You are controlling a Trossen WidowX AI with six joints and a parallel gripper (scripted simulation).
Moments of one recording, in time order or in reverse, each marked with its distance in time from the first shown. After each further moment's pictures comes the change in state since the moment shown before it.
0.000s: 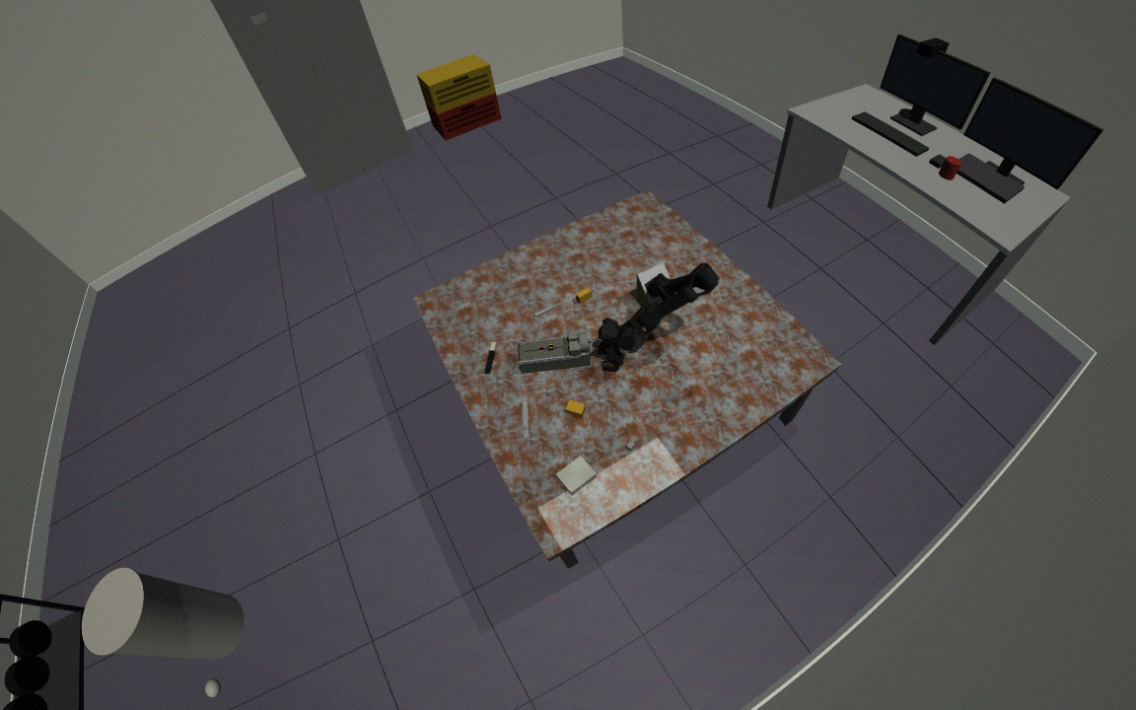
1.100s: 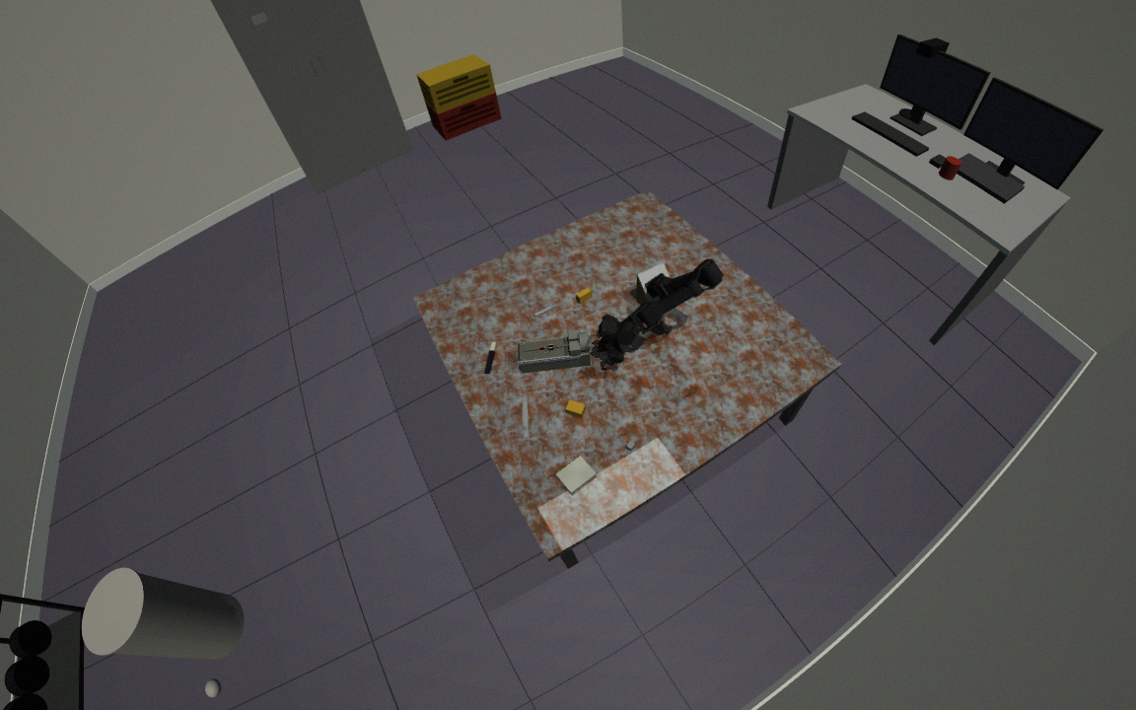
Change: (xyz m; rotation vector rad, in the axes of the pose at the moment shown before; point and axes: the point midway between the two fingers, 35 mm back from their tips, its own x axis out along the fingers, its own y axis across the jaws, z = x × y) arm -0.023 0.009 0.022 0.001 -0.001 0.019
